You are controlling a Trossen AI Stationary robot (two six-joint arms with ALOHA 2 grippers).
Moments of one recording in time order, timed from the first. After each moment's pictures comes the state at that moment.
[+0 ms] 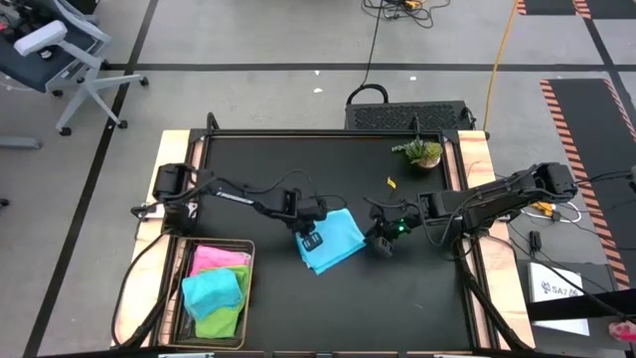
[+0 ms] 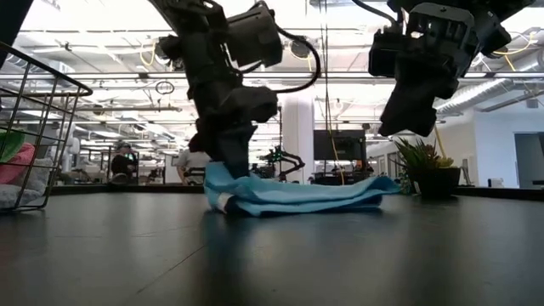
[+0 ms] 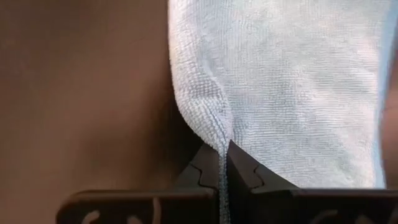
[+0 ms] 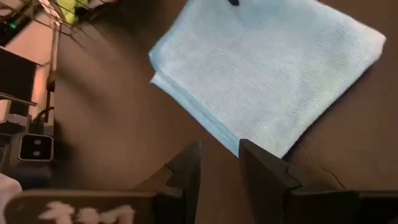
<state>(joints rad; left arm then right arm) -0.01 1.89 1.22 -0.52 0.02 -0.53 0.09 1.23 0.59 -0.13 -0.13 0.59</state>
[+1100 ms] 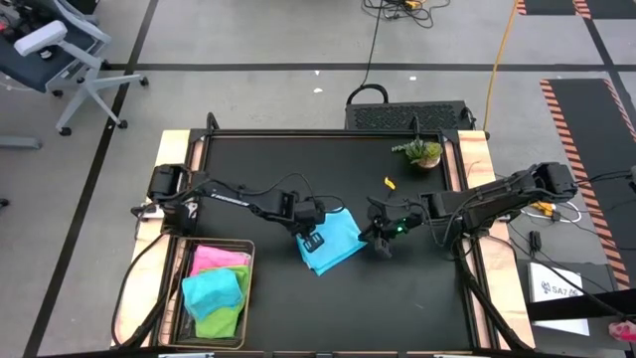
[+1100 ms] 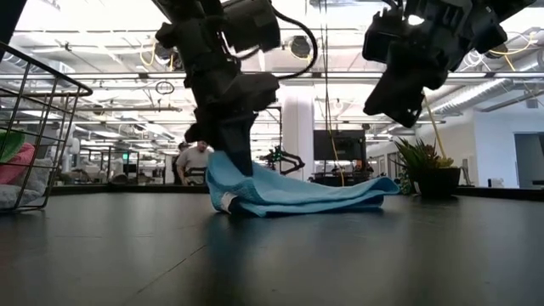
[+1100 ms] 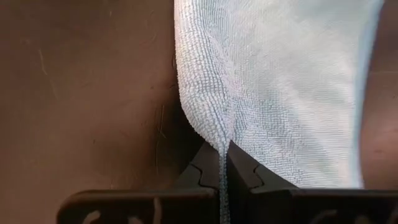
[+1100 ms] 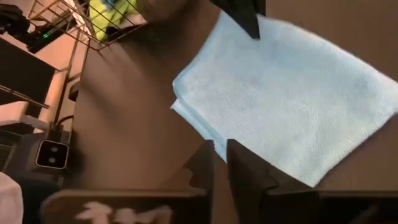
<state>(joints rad) -0.03 1.85 1.23 -0.53 -0.03 -0.62 0.11 1.23 0.59 -0.01 -0.13 0.53</state>
